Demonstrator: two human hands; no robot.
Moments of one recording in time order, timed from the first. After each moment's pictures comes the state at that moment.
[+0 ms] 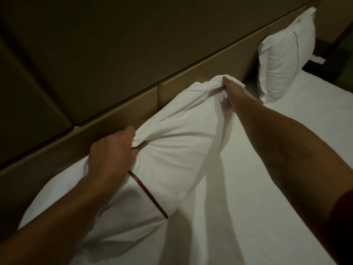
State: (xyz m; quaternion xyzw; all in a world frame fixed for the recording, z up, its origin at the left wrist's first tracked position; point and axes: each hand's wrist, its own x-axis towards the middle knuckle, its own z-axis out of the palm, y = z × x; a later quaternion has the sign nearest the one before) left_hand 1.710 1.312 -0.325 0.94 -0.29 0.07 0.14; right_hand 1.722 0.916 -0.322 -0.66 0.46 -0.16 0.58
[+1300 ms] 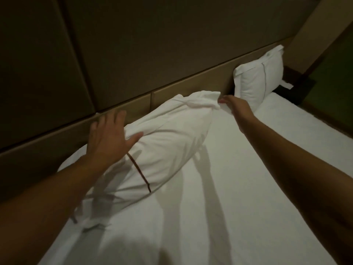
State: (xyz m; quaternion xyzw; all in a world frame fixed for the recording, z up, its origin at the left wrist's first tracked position) left_hand 1.644 1.343 -0.254 0.95 -0.25 0.09 0.13; right_hand 1.547 0.973 -0.199 -0.77 0.38 -0.16 0.48
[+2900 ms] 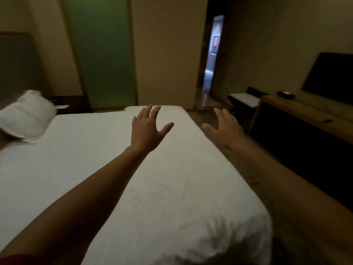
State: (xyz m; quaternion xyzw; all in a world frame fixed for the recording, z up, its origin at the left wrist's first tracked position) left_hand 0.475 1.414 0.098 0.58 -0.73 0.05 0.35; right_hand 0.203 1.435 0.126 -0.68 0.69 -0.24 0.02
